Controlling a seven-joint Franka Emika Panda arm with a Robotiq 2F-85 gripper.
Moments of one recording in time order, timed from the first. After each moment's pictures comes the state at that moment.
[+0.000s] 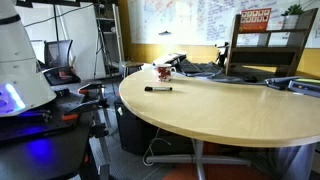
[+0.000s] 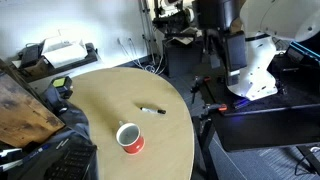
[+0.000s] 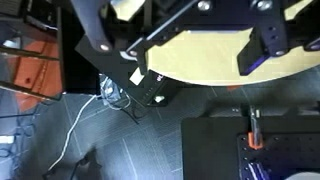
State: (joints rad) arm 0.25 -0.57 0.20 -2.53 0.45 1.84 0.28
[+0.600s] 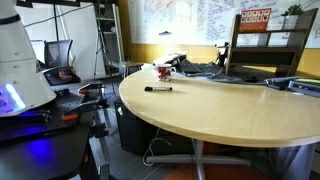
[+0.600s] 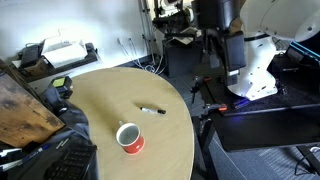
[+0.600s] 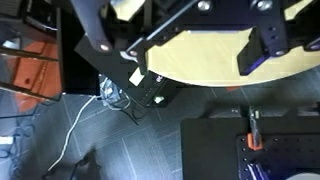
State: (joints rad) arm 0.24 -0.57 0.20 -2.53 0.45 1.84 0.28
